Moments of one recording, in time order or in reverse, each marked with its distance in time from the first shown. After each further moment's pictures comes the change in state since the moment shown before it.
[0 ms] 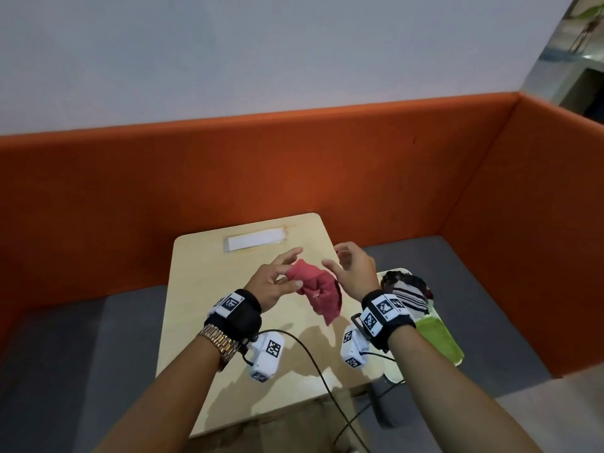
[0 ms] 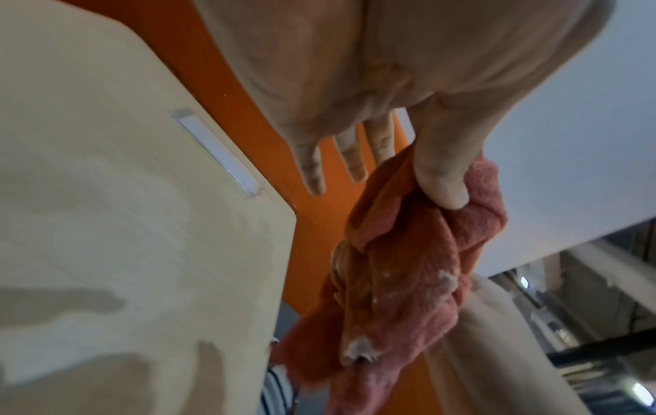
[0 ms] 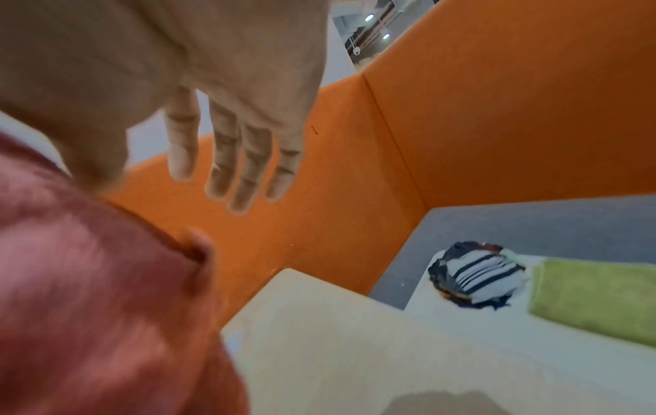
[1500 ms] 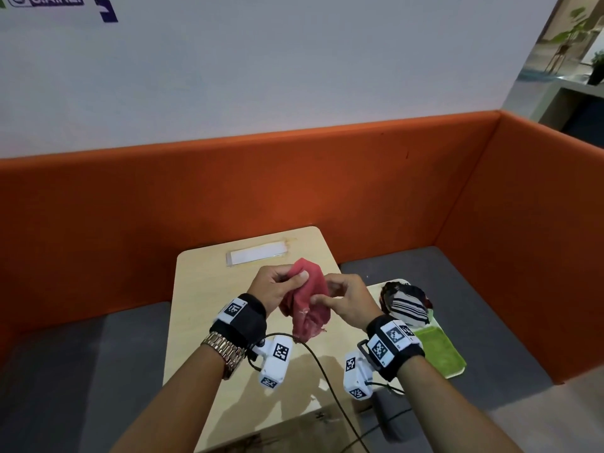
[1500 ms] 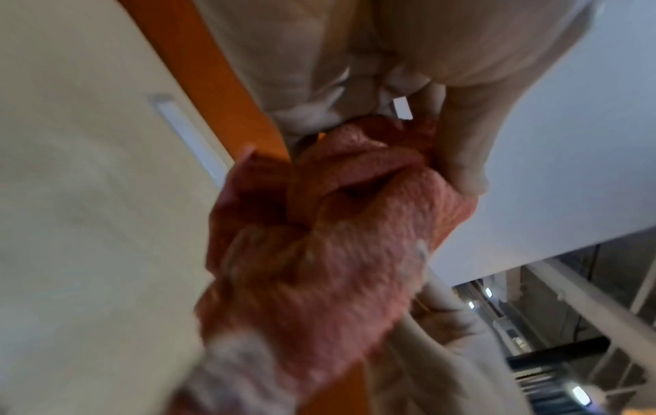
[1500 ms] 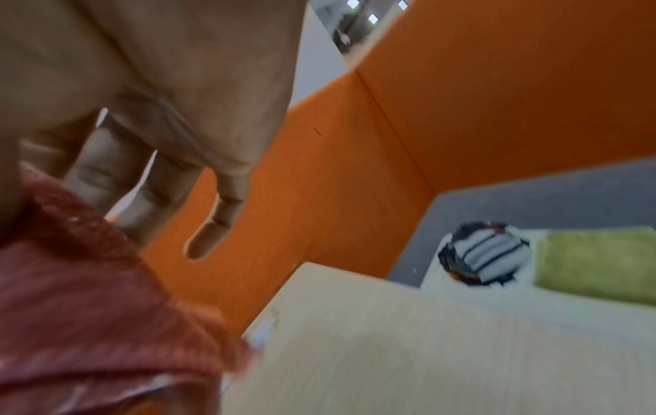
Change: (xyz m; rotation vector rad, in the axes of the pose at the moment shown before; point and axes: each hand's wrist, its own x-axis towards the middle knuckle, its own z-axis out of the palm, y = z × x) left_hand -0.011 0.032 0.005 -0.124 0.212 -0.032; right_hand -0.046 -0.029 -0.002 0.374 -0.346 -0.144
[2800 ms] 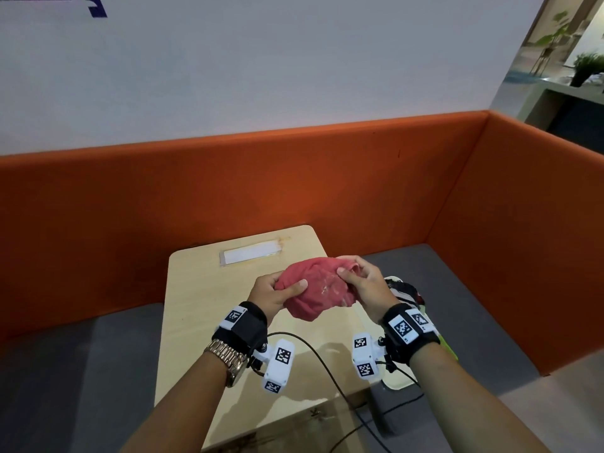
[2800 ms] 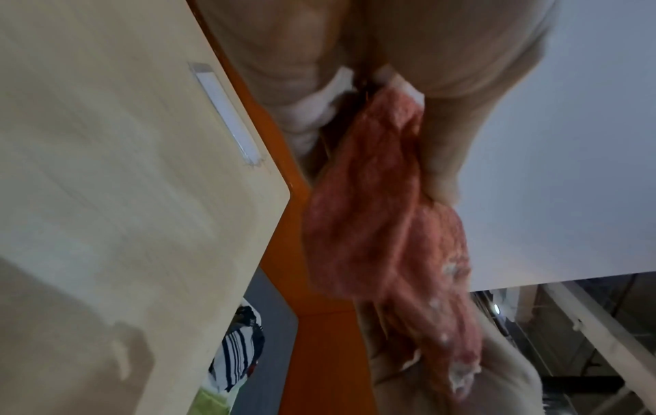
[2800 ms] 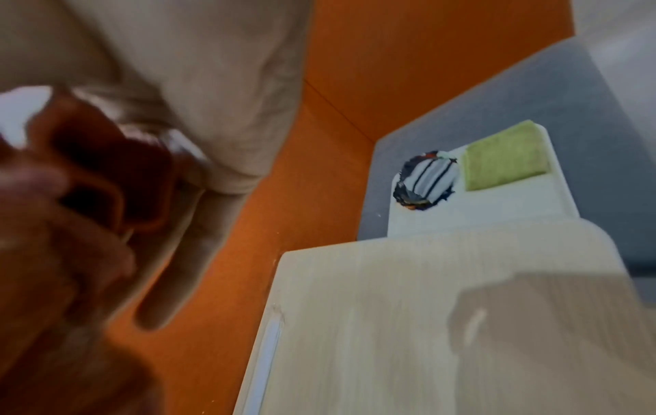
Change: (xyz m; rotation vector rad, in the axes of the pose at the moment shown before) left_hand -0.004 -0.023 0.011 -0.240 0.019 -0.171; right_hand -0.001 0.000 -0.032 0.479 0.194 0.240
